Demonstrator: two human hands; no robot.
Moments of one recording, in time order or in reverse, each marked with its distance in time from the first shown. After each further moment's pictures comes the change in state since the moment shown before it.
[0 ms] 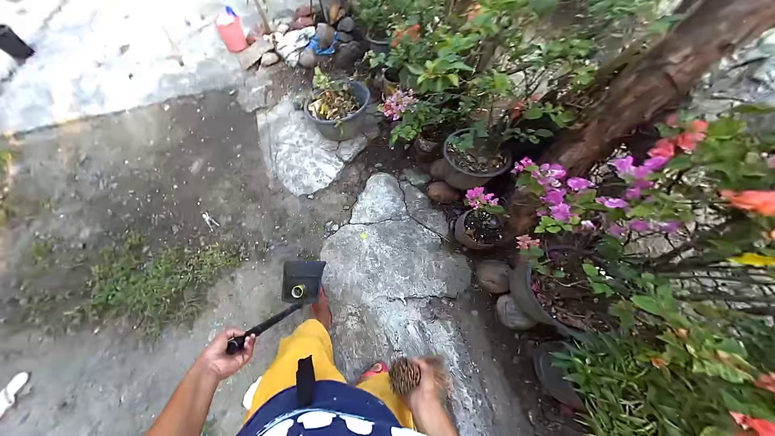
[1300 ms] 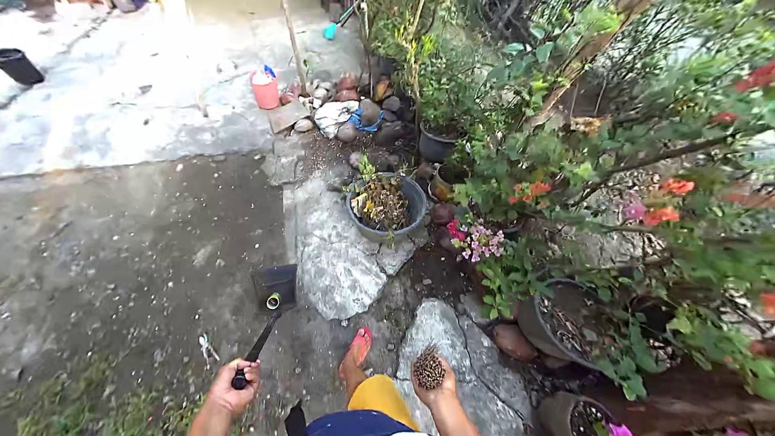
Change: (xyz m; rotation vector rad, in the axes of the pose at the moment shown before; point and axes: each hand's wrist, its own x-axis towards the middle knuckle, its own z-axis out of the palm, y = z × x) left_hand 0.171 0.608 0.394 -0.346 -0.147 0.008; right_hand 0.181 -0.095 0.817 0.166 -0.074 -0.072
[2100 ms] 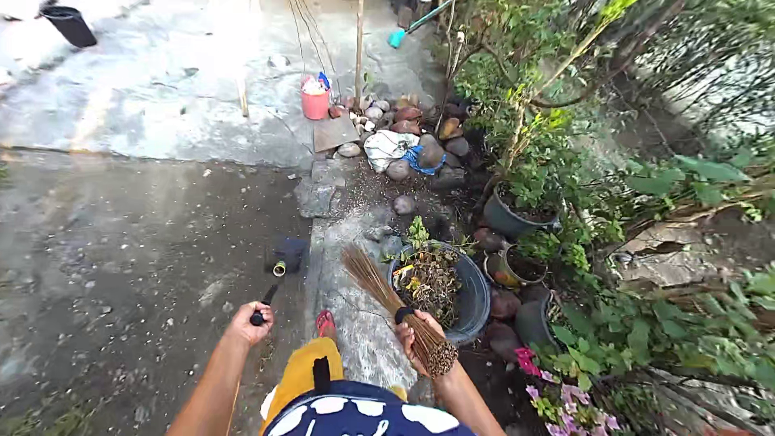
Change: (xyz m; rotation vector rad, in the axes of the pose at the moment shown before) left_hand 0.173 0.336 0.404 -0.016 -0.060 0.103; right_hand 0.141 0.065 0.581 -0.252 -0.666 0.843
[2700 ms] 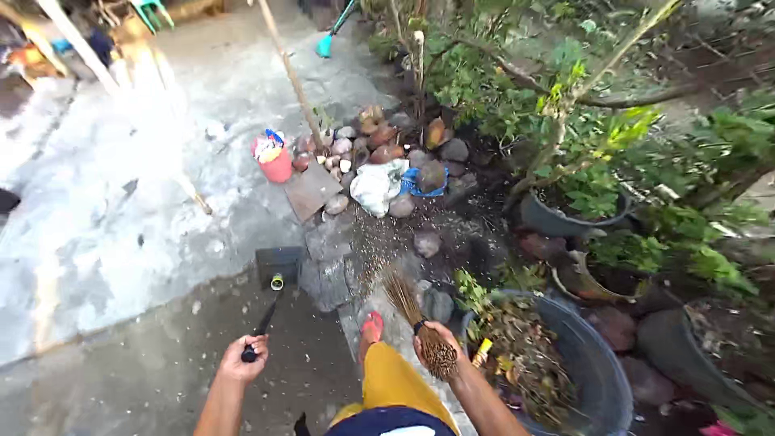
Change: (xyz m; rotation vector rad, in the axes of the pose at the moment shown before) left_hand 0.215 0.357 0.420 0.186 -0.101 -0.039; right_hand 0.375 -0.237 0.203 -0.072 0.348 -0.397
